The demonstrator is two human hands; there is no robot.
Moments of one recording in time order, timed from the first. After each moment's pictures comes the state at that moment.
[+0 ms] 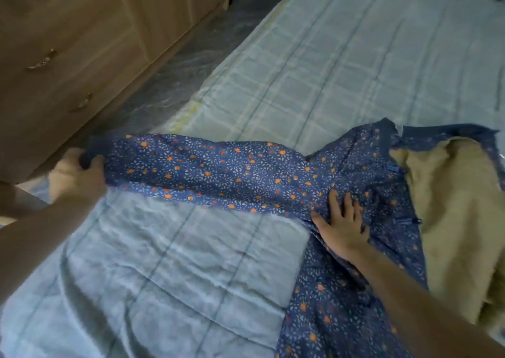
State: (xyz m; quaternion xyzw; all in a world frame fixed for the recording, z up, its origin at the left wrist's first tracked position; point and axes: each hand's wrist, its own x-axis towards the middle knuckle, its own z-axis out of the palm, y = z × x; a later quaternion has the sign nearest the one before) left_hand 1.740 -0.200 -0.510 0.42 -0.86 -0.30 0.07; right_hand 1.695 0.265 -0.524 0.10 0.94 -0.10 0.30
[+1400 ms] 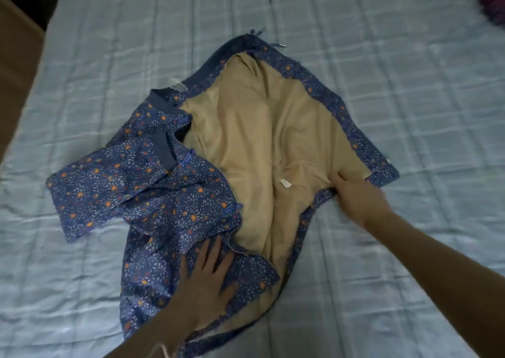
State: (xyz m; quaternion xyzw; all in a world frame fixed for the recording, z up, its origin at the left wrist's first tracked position) left_hand 1.873 0.311 -0.506 -0.28 -0.92 0.08 -0.26; right_hand 1.849 0.684 -0.501 0.08 0.98 -0.10 0.16
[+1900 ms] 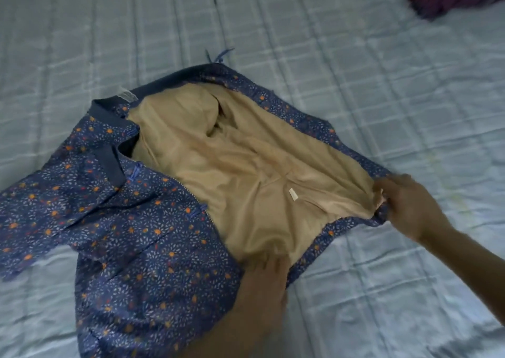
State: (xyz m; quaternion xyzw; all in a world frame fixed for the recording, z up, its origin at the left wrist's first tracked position) left_hand 1.920 0.480 -0.504 -0.44 -0.85 -0.01 -0.28; right_hand 1.953 0.810 -0.482 0.19 0.97 -0.14 0.08
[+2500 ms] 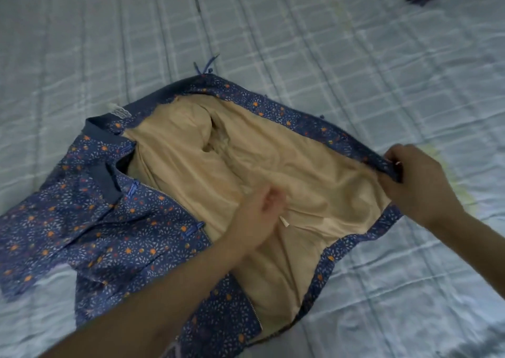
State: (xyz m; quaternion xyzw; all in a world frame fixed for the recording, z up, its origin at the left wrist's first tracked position) left_hand 1.818 0.546 -0.468 -0.20 -0.79 -0.48 -0.33; right_hand 1.928 0.799 -0.428 0.28 0.93 -0.26 -0.05
